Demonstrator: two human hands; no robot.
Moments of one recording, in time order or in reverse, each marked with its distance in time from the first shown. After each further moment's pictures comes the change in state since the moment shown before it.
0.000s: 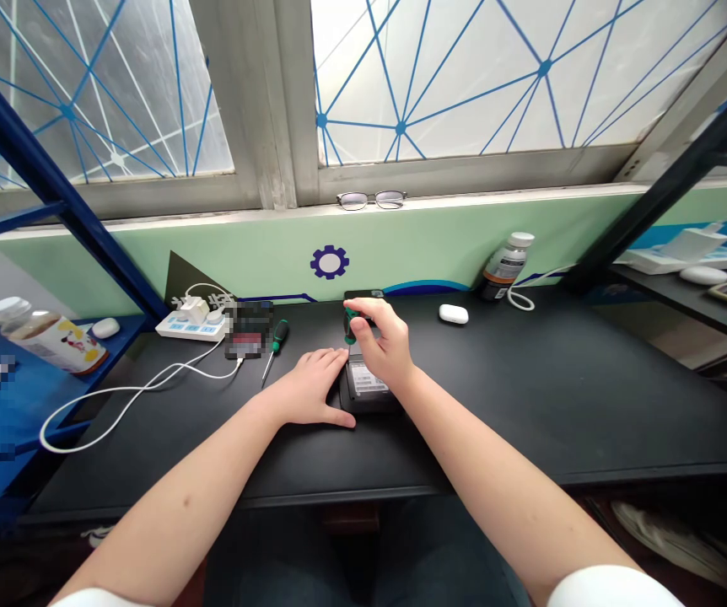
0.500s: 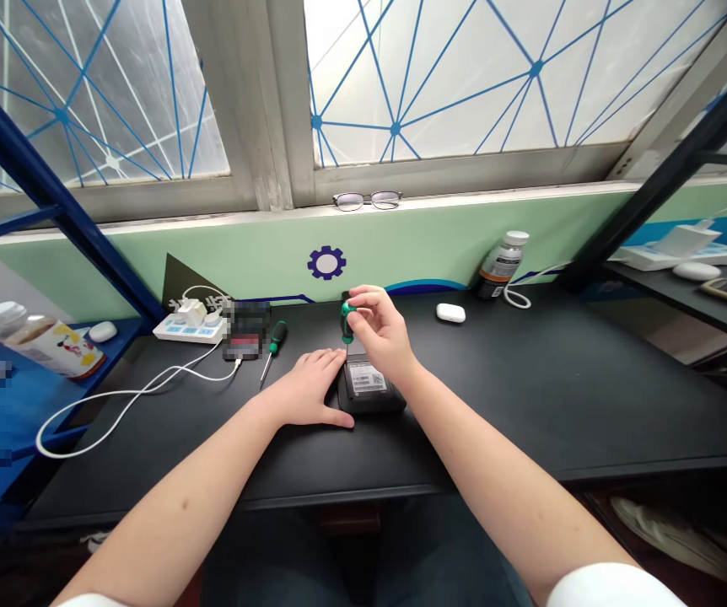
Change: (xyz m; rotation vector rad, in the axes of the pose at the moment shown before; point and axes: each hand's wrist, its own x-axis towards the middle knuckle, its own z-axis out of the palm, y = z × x) left_hand 0.001 -0.001 0.001 0.018 -0.003 -0.002; right_hand 0.008 -0.002 0.001 0.321 -0.025 0.271
